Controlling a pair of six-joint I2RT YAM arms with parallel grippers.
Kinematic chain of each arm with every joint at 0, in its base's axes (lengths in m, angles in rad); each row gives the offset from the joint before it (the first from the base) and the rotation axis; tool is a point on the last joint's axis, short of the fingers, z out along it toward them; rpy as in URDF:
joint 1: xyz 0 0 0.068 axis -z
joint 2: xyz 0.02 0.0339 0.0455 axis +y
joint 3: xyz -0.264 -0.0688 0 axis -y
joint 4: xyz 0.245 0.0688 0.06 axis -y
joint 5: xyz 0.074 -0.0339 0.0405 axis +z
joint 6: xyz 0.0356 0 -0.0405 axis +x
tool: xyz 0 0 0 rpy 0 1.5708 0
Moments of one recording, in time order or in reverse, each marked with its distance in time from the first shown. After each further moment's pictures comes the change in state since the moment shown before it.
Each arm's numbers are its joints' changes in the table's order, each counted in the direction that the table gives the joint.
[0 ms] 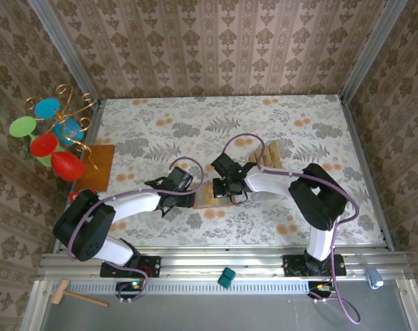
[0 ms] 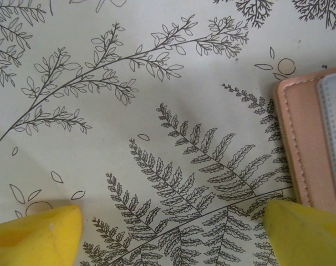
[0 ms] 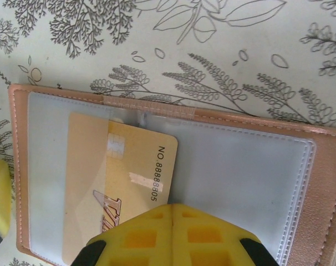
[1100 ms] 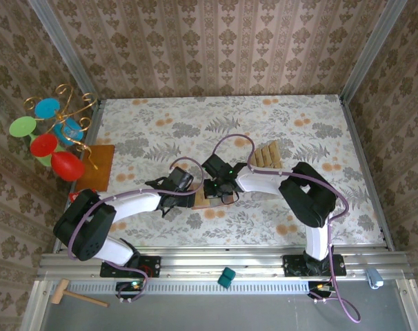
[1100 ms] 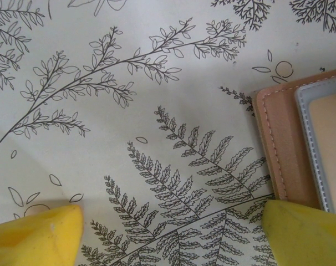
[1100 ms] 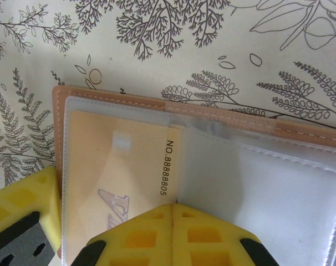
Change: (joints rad) left arm 0.007 0.005 0.001 0.007 0.006 0.000; right arm -0.047 0.076 0.084 0.015 0.034 0.025
